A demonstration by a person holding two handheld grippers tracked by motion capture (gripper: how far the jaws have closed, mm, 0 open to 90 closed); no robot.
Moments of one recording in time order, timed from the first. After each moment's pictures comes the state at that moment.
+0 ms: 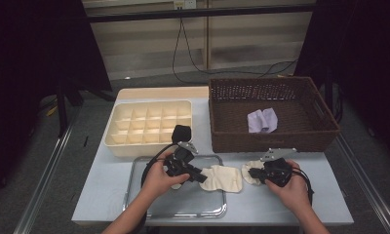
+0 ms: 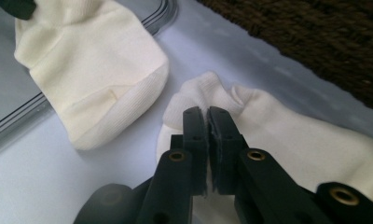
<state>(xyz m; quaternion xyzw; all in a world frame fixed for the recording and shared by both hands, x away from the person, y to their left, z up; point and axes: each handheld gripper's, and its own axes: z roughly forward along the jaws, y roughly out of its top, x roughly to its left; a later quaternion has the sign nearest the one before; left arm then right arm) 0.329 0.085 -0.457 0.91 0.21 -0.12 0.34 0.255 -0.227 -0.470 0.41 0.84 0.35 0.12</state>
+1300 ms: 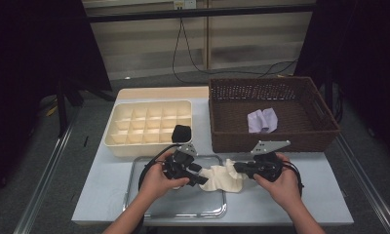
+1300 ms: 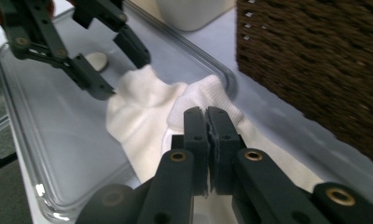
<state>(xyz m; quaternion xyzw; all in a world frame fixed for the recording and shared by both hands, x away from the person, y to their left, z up) 0.321 0.085 -0.451 0.92 0.17 -0.06 0.35 0.258 -0.190 -0.433 0.38 0.82 0.42 0.09</state>
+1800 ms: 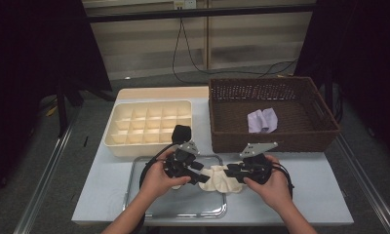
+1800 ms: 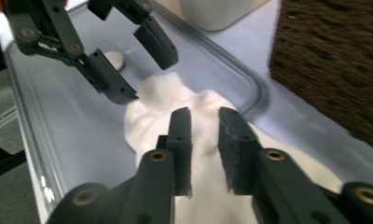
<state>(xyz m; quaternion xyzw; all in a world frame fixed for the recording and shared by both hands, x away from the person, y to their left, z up) 0.321 0.078 -0.443 0.92 0.17 -0.06 0.36 0.258 -0.168 -0.437 0.36 0.83 0.41 0.08</state>
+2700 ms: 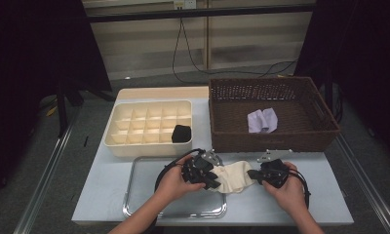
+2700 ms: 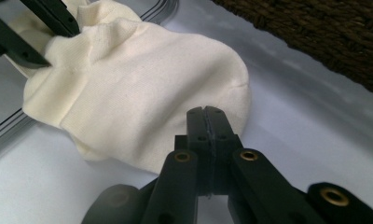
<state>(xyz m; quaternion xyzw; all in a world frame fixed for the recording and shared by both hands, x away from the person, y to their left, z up) 0.305 0.034 -0.458 0.94 0.11 -0.05 0.31 0.252 -0.217 -0.471 0.43 0.83 0.33 0.12</state>
